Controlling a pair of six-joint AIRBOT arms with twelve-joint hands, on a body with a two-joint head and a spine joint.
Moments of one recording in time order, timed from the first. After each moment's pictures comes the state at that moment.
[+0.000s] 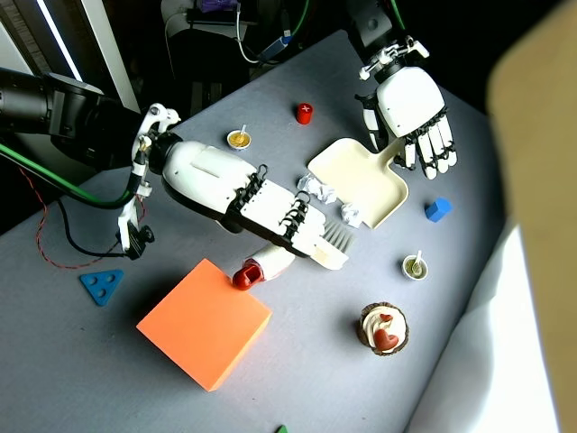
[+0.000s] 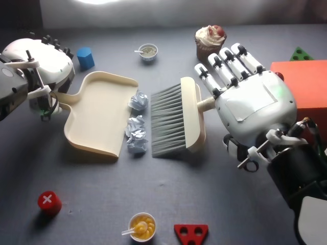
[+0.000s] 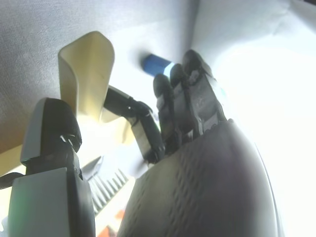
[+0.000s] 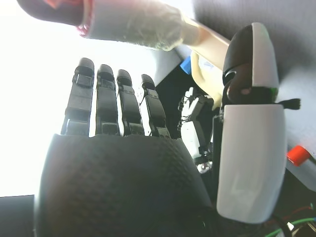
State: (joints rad) left arm 0.47 -1.12 1.27 -1.18 -0.50 2.34; right arm -0.61 -1.38 0.95 -2.25 -1.22 0.84
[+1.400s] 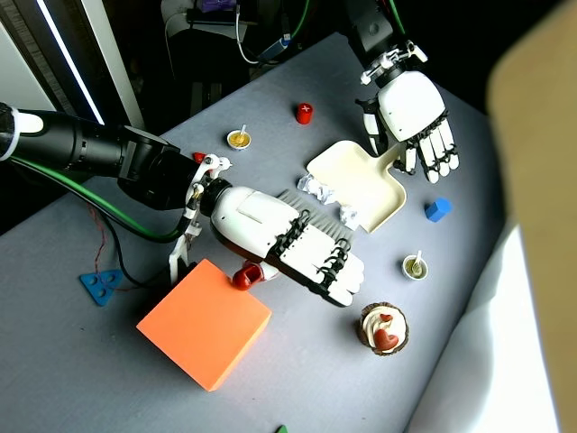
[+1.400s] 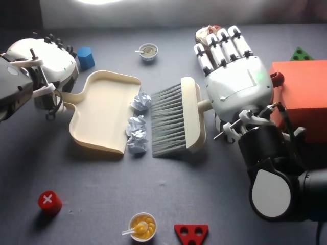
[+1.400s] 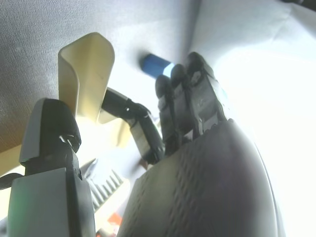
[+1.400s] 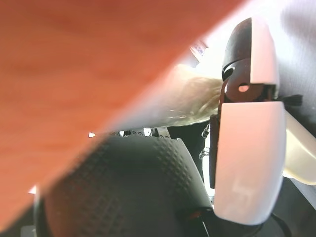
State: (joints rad) left arm 0.47 -1.14 1.29 -1.20 -0.51 2.33; right arm -0.60 -1.59 1.30 -2.28 -1.25 0.94
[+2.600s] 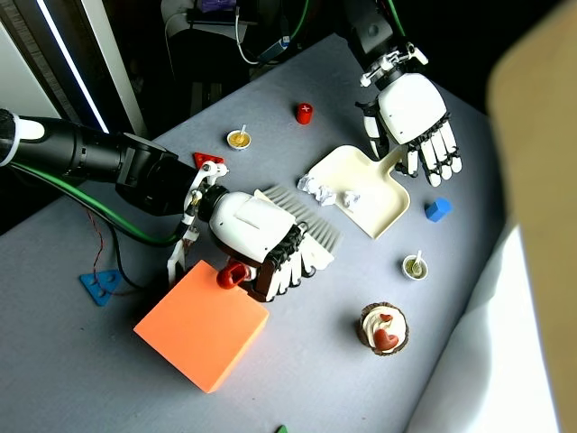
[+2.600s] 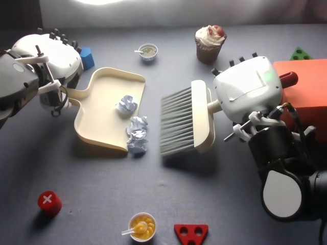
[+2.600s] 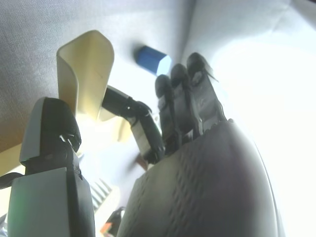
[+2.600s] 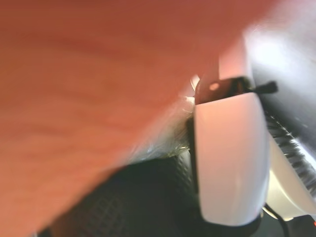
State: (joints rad) left arm 0.45 -1.16 1.30 -1.20 -0.52 2.33; right arm -0.62 -1.56 1.31 -2.31 -1.25 0.95
